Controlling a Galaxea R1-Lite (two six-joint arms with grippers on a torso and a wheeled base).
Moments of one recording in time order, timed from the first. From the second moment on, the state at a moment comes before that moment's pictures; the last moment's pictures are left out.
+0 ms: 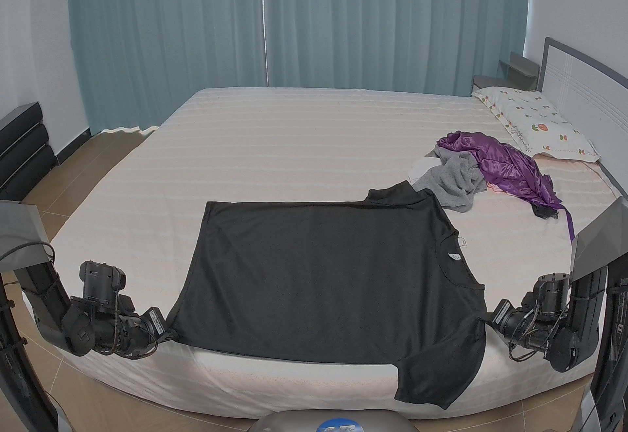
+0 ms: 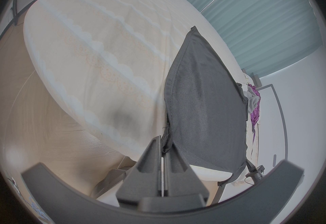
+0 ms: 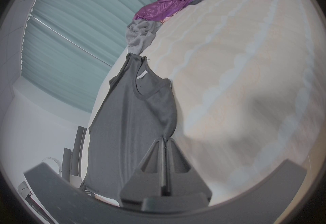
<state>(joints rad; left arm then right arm) 0.01 2.04 -0.34 -0.77 -0.30 -0.65 0.05 2.35 -0.14 -1.55 0.18 0.81</state>
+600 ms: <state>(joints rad) 0.02 2.04 -0.34 -0.77 -0.30 -0.65 0.03 2.39 -0.33 -1.55 0.18 0.80</state>
